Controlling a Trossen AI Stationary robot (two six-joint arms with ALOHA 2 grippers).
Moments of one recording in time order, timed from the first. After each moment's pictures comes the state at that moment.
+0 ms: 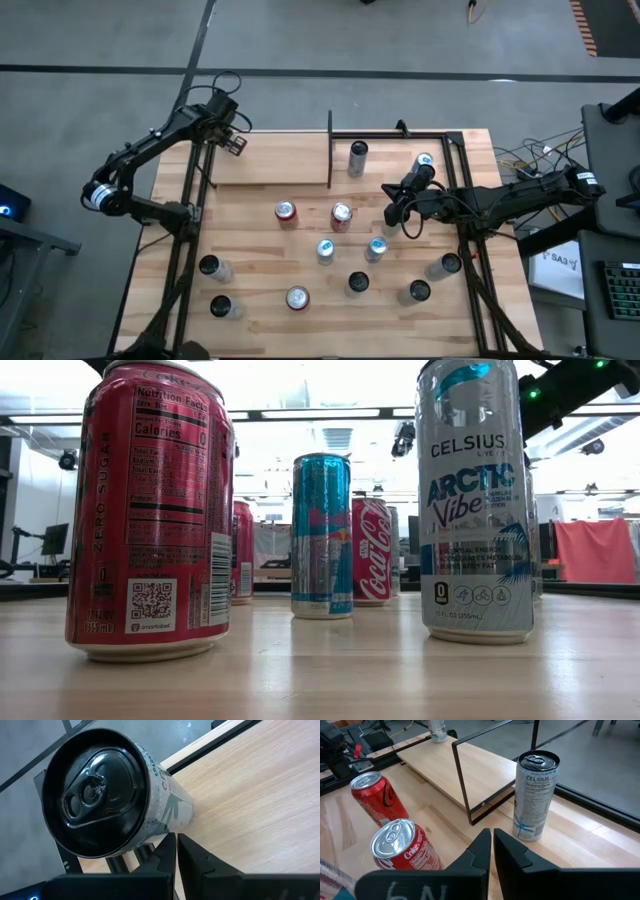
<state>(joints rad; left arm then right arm) 0.96 1.32 1.08 -0.91 -0.36 -0.01 0.09 0.97 0.55 -0.10 0.65 0.49</state>
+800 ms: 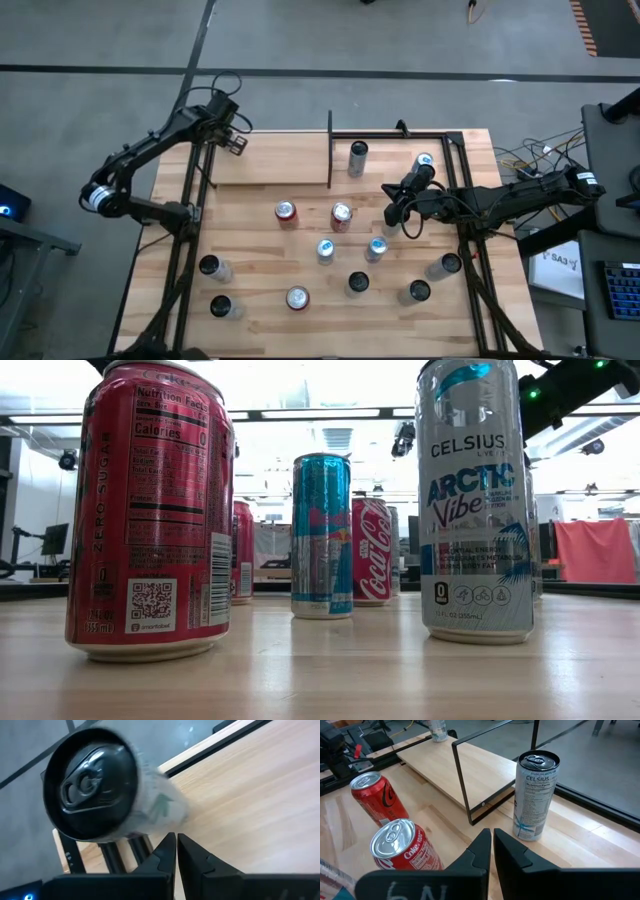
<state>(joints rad) 0.92 1.30 1.08 -0.91 -0.38 -0.06 0.09 0.97 0.55 -0.10 0.65 0.49</state>
